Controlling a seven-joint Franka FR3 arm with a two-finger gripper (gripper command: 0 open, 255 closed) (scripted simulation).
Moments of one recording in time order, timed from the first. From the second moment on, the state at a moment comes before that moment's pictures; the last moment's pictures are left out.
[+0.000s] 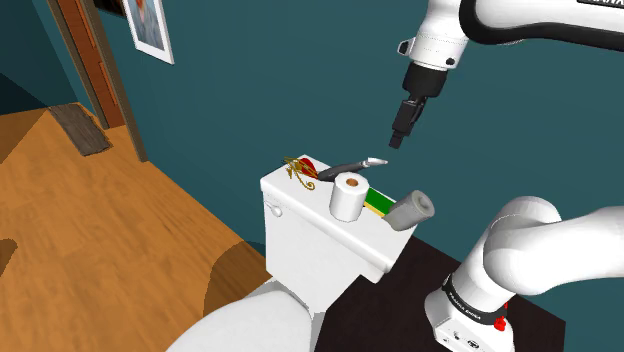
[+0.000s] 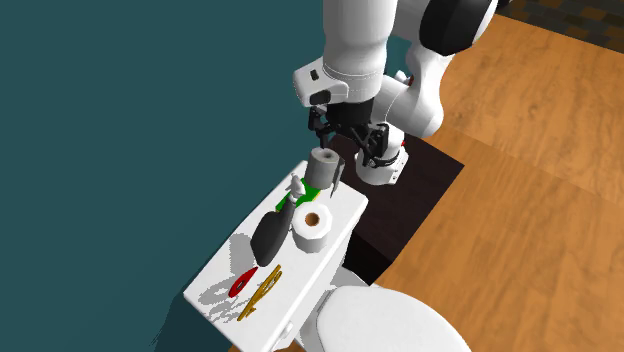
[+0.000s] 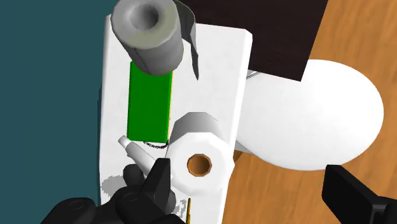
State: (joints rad) arm 0.01 -0.83 0.03 -2.38 0.09 1.57 -0.17
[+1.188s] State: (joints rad) arm 0.06 -0.89 0.08 -2.81 -0.13 1.72 -0.36
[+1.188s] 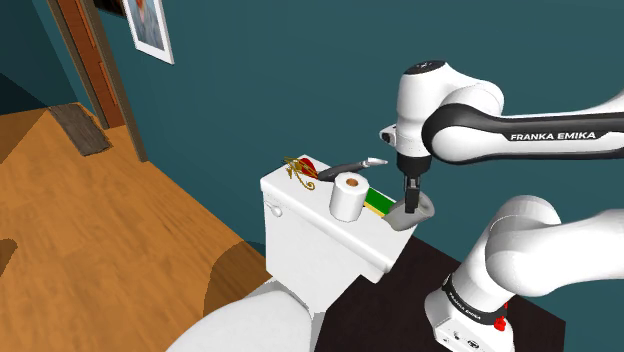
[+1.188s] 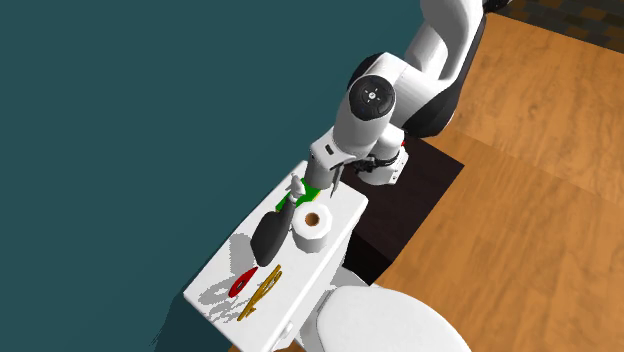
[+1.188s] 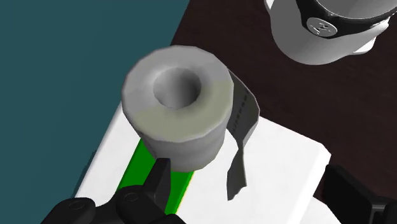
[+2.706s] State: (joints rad) arm 0.06 -0.90 0.08 -2.81 -0.13 1.71 -0.36
